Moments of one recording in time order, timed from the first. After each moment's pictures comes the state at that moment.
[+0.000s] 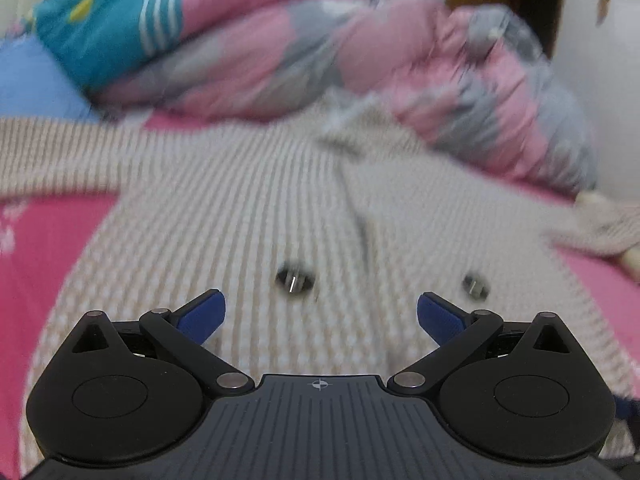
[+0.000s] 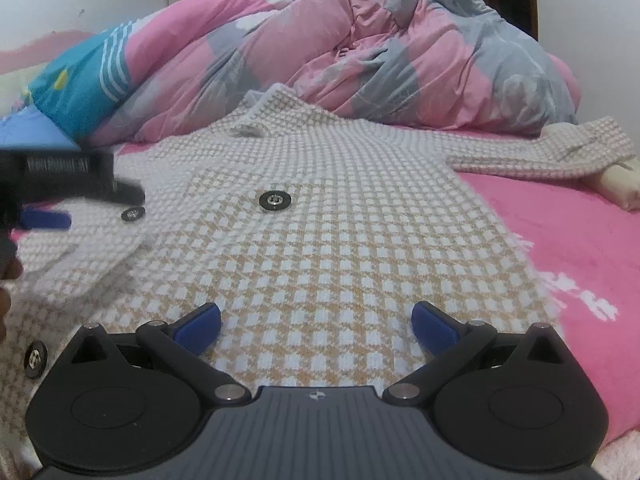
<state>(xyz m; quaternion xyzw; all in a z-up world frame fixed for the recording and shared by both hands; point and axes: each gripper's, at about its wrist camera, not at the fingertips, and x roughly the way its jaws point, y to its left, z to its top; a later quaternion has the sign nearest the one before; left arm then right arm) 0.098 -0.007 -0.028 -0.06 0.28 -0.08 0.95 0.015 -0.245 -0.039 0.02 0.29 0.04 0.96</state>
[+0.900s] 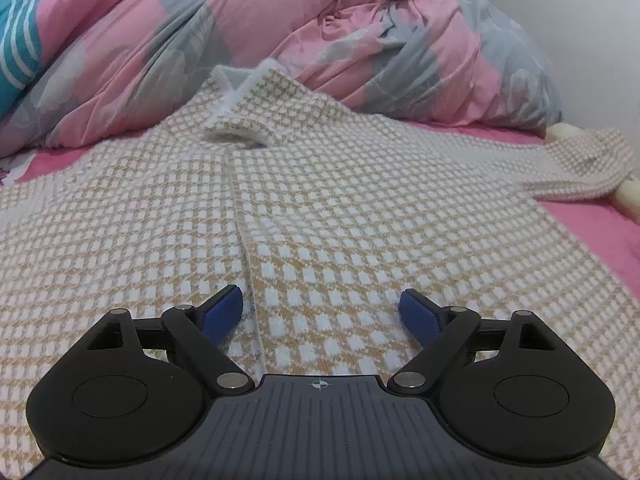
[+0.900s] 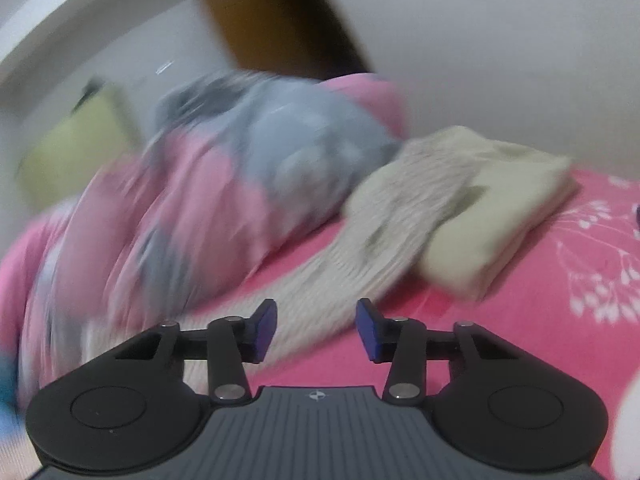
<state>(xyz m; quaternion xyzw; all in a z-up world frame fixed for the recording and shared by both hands) 0.179 -0.072 -0.068 0.02 0.32 -0.17 0.93 0.115 -0.554 0.027 0.30 0.17 -0.13 0.93</state>
